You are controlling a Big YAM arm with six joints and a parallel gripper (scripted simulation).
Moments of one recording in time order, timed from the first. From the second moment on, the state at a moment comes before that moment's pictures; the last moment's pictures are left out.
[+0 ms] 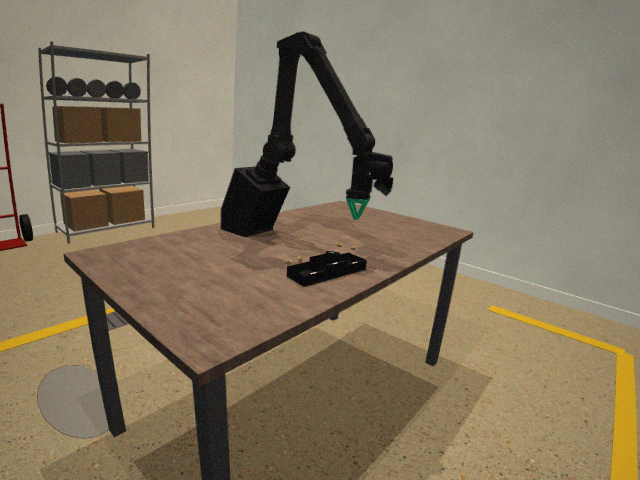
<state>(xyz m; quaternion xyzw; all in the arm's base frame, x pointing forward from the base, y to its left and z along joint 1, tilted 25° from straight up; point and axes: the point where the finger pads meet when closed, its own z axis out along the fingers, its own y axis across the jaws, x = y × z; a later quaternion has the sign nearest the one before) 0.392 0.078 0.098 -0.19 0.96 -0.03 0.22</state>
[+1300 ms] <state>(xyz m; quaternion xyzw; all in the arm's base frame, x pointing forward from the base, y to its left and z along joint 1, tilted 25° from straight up) 0.378 0.158 0.022 -0.65 0.73 -0.14 0.16</state>
